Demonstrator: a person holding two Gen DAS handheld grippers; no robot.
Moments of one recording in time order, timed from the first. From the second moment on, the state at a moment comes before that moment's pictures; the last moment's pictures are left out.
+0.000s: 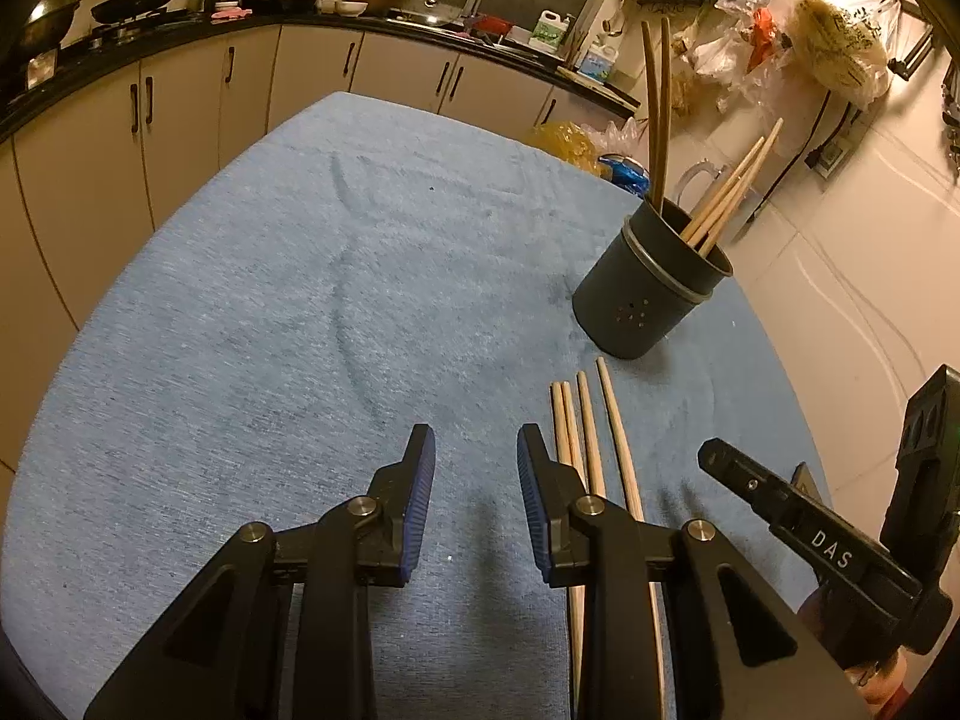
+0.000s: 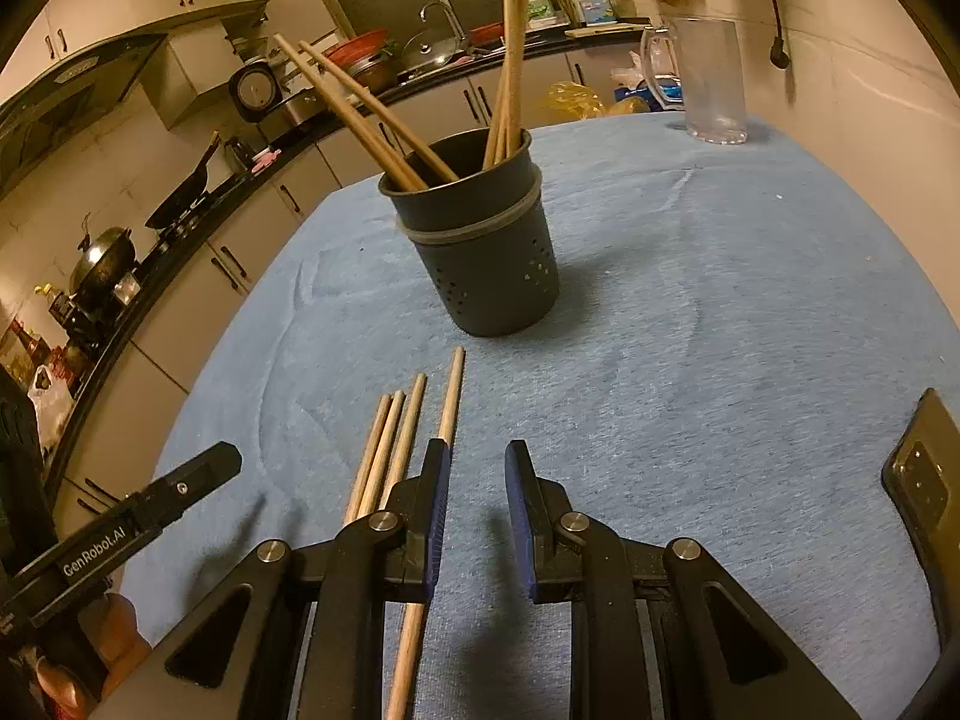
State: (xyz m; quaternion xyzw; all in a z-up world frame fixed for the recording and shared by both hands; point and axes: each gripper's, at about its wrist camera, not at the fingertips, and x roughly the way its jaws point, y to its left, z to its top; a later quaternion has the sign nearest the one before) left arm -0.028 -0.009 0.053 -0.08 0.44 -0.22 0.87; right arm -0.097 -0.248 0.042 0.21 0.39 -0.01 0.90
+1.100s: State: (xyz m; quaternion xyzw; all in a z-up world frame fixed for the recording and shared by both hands) left arm -0.025 -0.041 0.042 -0.05 0.46 -0.22 0.86; right arm -0.100 -0.287 0.036 0.26 0.38 -0.02 0.89
